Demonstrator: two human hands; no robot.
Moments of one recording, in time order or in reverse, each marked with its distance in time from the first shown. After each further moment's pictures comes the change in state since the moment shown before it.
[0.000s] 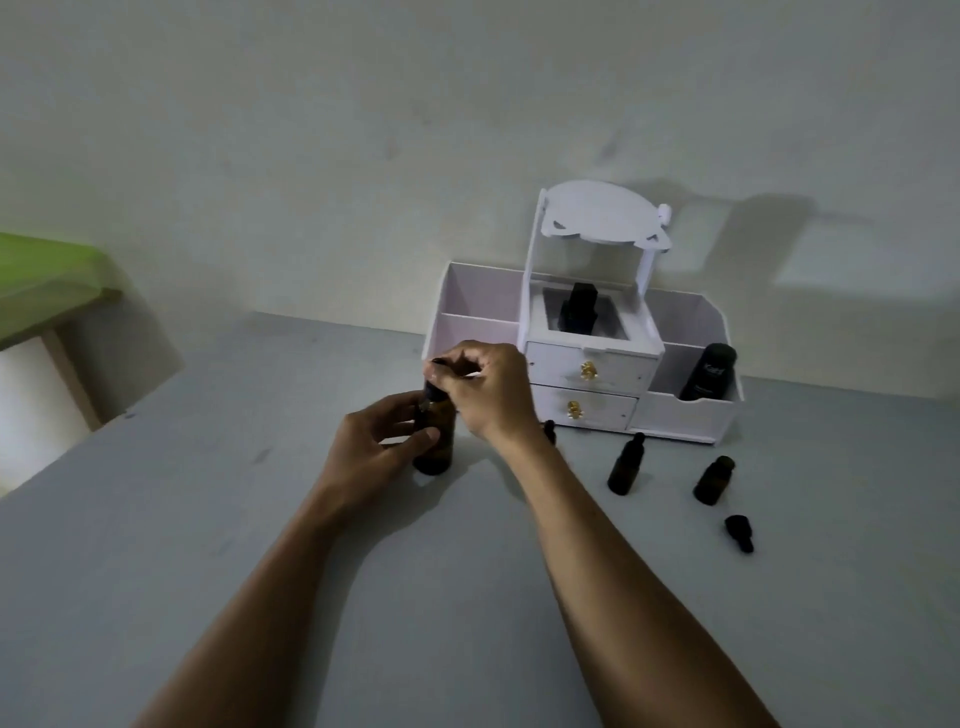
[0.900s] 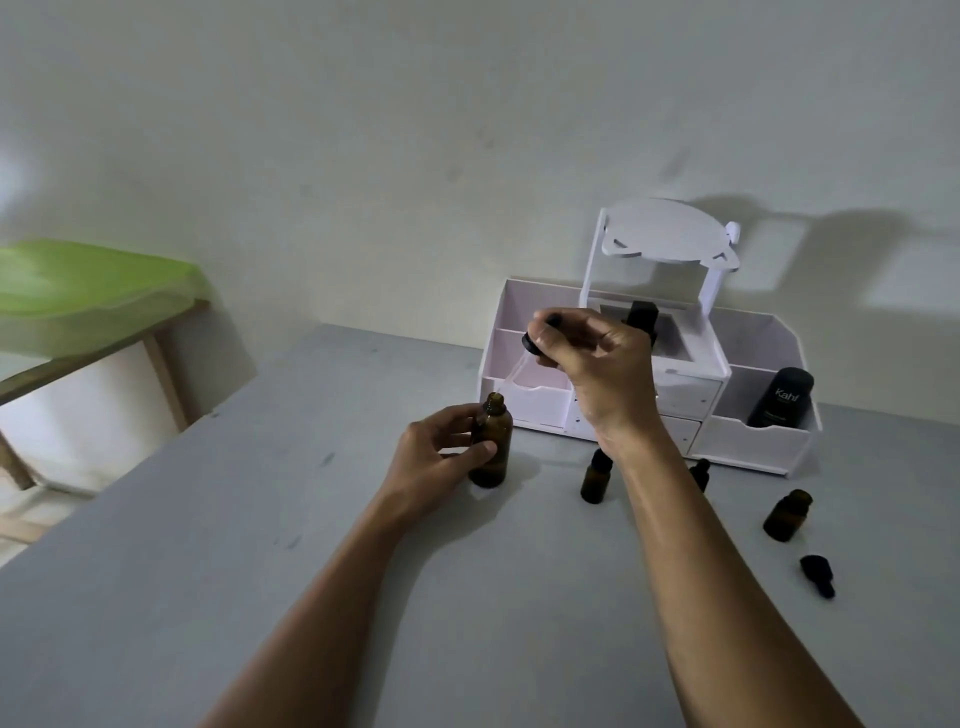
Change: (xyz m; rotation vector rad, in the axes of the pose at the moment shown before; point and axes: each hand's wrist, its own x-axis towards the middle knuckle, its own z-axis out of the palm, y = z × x) left_hand -0.003 0.005 0.002 -0.031 0.007 -0.027; right_hand 0.004 -0.030 -0.048 0.449 0.108 0.005
